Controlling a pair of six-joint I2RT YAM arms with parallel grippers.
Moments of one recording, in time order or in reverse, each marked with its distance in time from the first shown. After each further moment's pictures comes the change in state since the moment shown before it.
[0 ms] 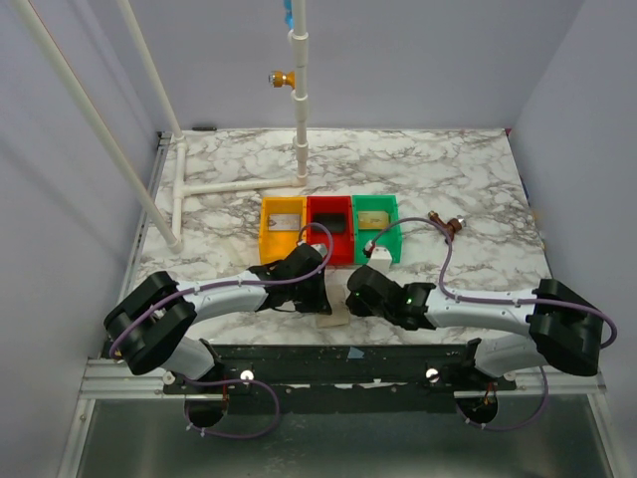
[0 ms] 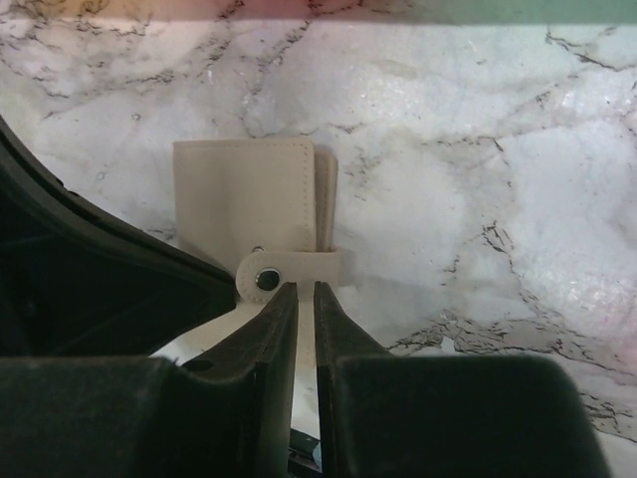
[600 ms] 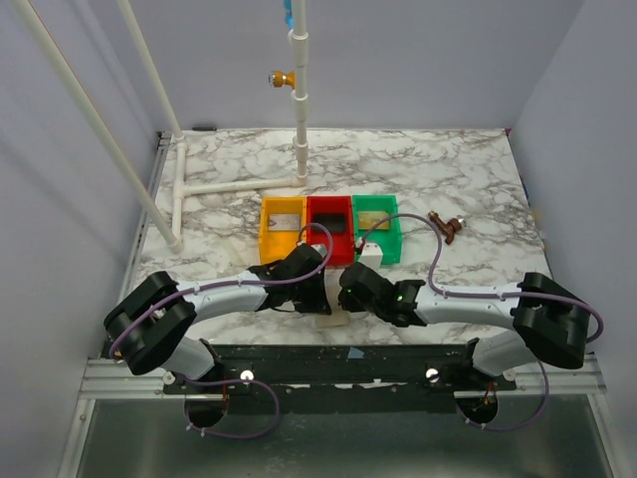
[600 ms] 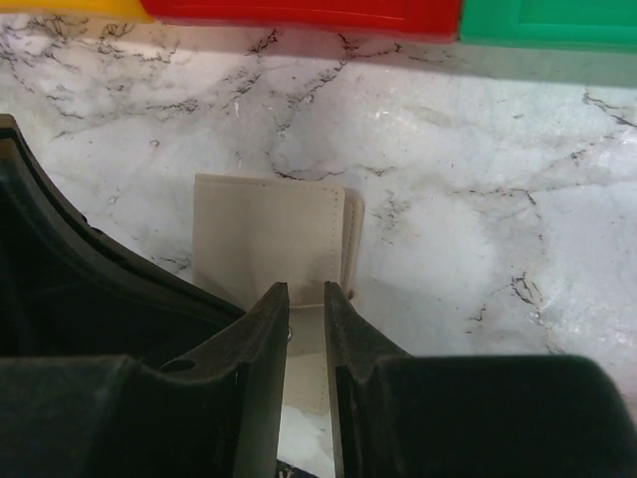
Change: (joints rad) left arm 0.001 0.000 0.000 -0.007 0.000 0.000; right arm 0.000 0.097 0.038 0.076 0.016 -0.070
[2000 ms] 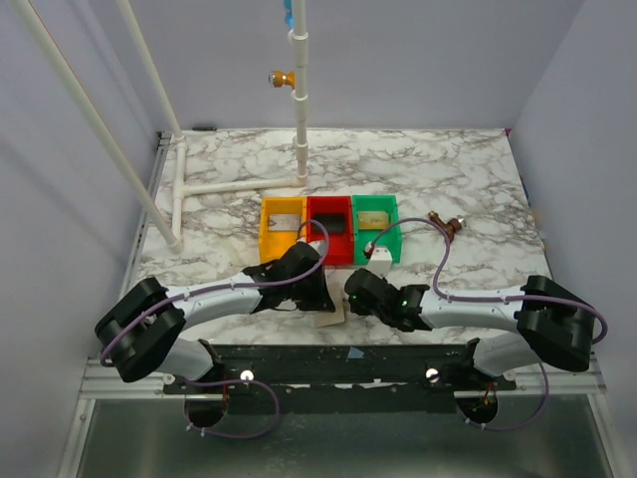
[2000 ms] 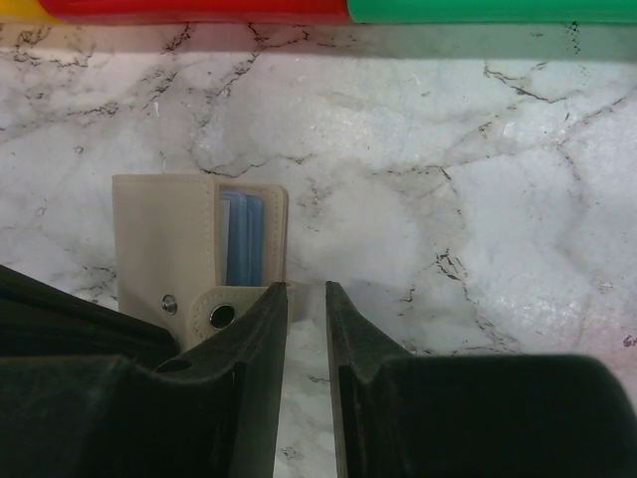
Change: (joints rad) left arm 0.003 -0.048 -0.013 0.061 0.051 -0.018; right arm 0.006 -0.050 -0.062 -0.041 0.090 0.050
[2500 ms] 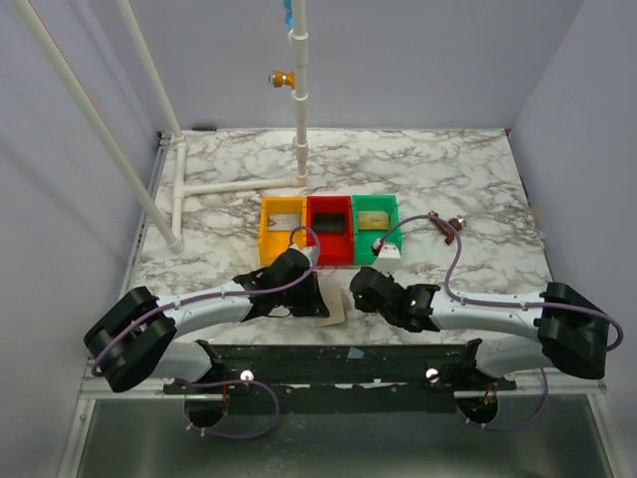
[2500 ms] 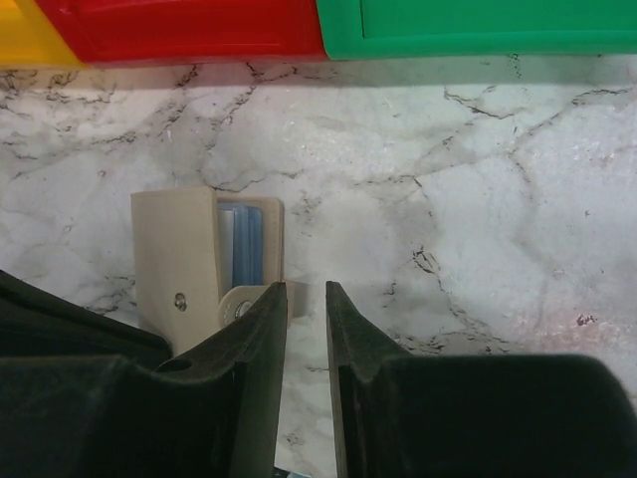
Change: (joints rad) left arm 0.015 -0.095 -0.112 0.030 0.013 -0.001; right arm 0.010 -0.097 0.011 -0.087 0.063 0.026
